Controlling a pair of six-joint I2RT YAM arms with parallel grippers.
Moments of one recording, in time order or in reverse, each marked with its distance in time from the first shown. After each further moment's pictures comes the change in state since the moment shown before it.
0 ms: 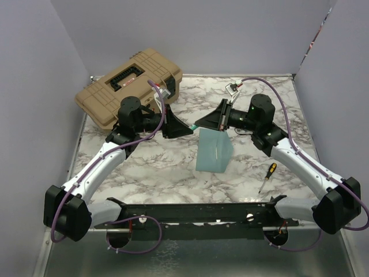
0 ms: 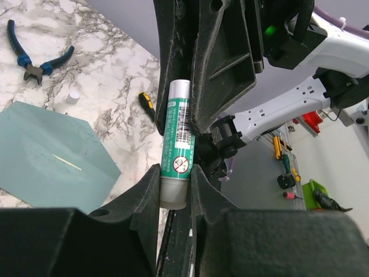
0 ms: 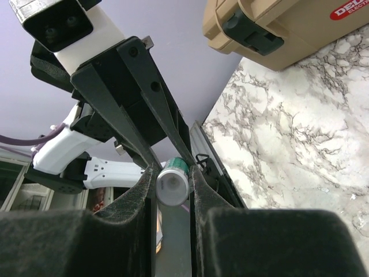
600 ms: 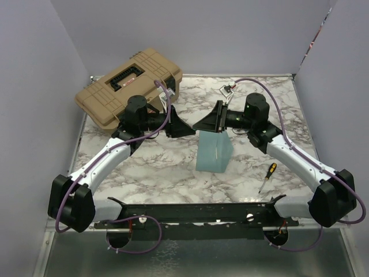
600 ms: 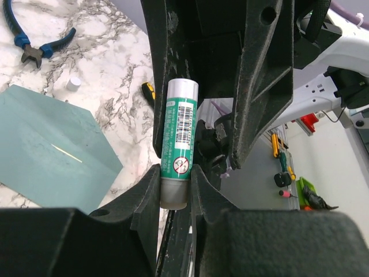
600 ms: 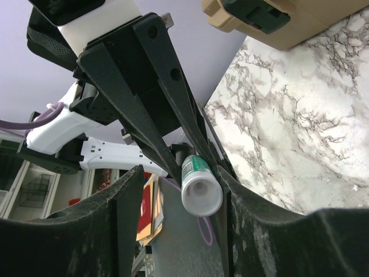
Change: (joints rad) left arm -0.014 0.085 0.001 0.018 0.000 0.003; right arm -0.006 0.066 -0.002 0.029 -0.099 -0.002
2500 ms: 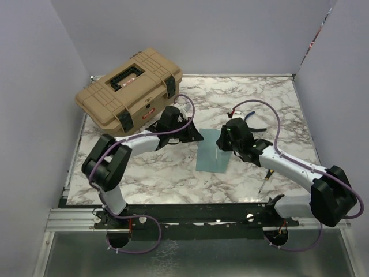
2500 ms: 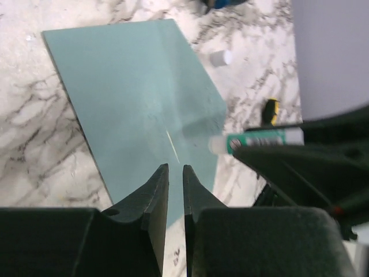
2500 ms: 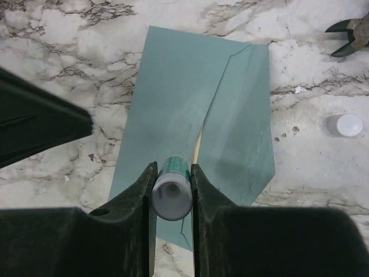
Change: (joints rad) left arm -0.135 0.393 0.004 0.008 -0.473 -0.109; right arm 0.111 -0.014 -0.210 -0.386 1.028 -0.458
